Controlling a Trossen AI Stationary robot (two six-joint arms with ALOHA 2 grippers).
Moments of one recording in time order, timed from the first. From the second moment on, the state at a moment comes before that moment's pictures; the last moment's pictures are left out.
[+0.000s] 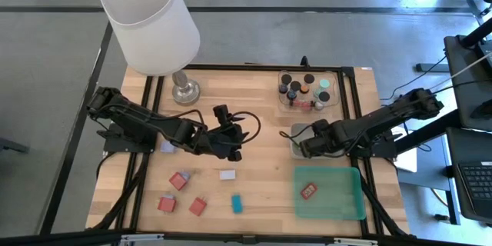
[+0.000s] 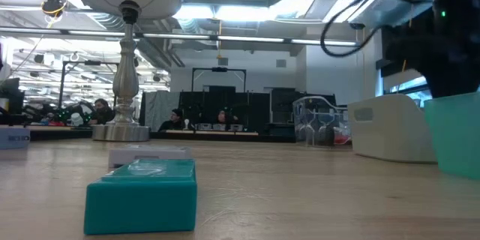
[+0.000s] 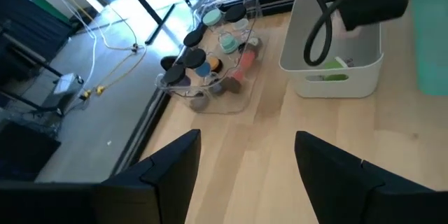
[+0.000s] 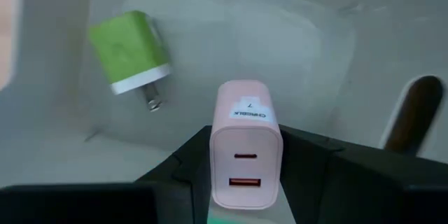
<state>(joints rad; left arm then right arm) -0.31 1.55 1.30 -0.45 -0.81 -0.07 0.34 1.31 0.78 -1.08 0.14 1.62</state>
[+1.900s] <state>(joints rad) -0.78 1.56 1.27 -1.18 -0.03 -0.05 0.34 1.31 0.70 -0.90 0.12 1.59</state>
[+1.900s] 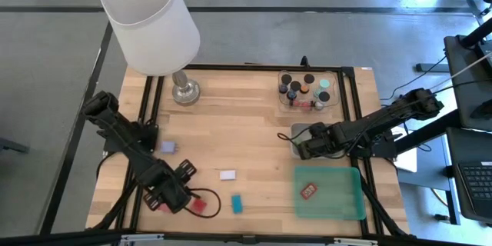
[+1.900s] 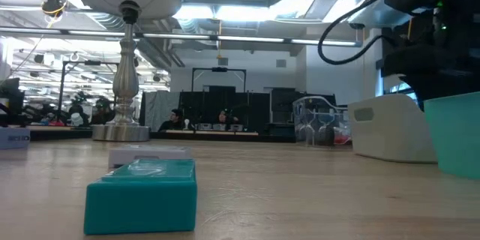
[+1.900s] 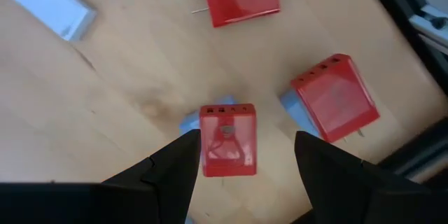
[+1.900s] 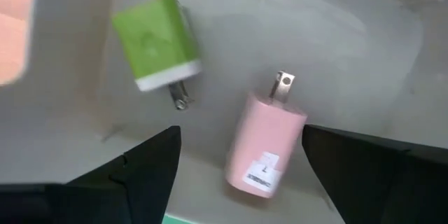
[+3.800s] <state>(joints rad) -0.92 1.65 1.26 -1.19 -0.25 -0.37 0.30 1.31 0.70 -0.70 0.27 1.55</state>
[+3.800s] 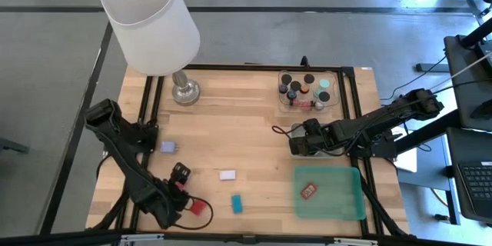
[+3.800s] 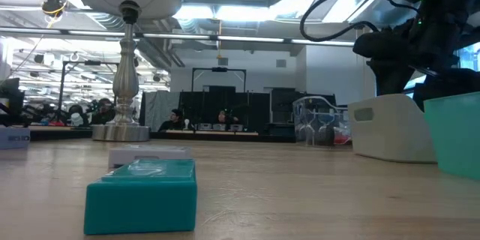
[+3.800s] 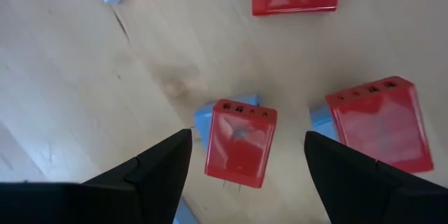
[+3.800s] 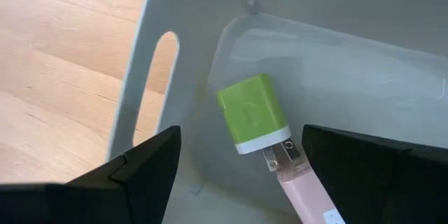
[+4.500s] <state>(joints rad) -0.91 1.73 1.26 -1.19 -0.23 -0.45 0.28 1.31 0.70 -0.69 0.28 1.54</state>
